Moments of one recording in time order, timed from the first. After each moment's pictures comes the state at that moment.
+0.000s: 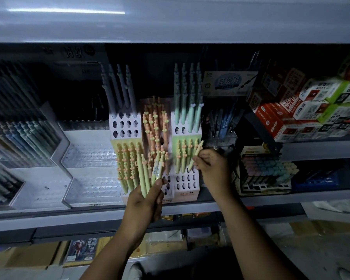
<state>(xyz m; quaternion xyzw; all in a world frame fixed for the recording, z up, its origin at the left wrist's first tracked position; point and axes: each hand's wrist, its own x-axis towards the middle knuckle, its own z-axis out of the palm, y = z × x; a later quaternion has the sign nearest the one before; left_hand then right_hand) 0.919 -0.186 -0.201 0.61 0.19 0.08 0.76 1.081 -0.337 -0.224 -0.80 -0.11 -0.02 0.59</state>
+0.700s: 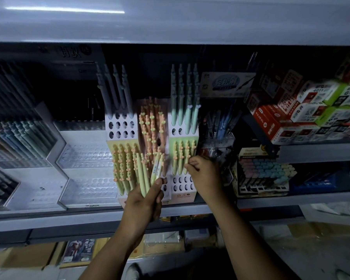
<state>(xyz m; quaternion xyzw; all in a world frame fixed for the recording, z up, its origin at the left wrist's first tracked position) 0.928 -0.192 -0.200 0.63 0.19 0.08 0.75 1.084 -0.328 -0.234 -0.87 -0.18 -0.01 0.46</state>
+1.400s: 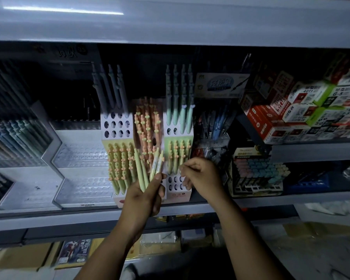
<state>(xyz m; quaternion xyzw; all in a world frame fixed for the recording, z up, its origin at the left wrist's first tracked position) 0.935 -0.204 -0.191 0.64 0.18 0.09 0.74 1.063 -0.344 -0.205 -0.77 -0.13 0.14 0.60</state>
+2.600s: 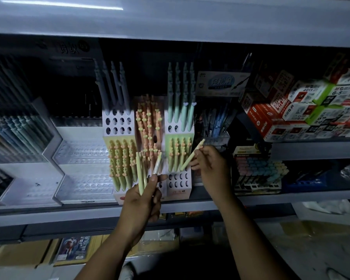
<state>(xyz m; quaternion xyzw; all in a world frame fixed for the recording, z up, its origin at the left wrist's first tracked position) 0.921 -0.206 -0.194 0.57 0.21 0.07 0.79 1.069 -0.355 -0.203 -0.79 -0.15 -0.02 0.60</state>
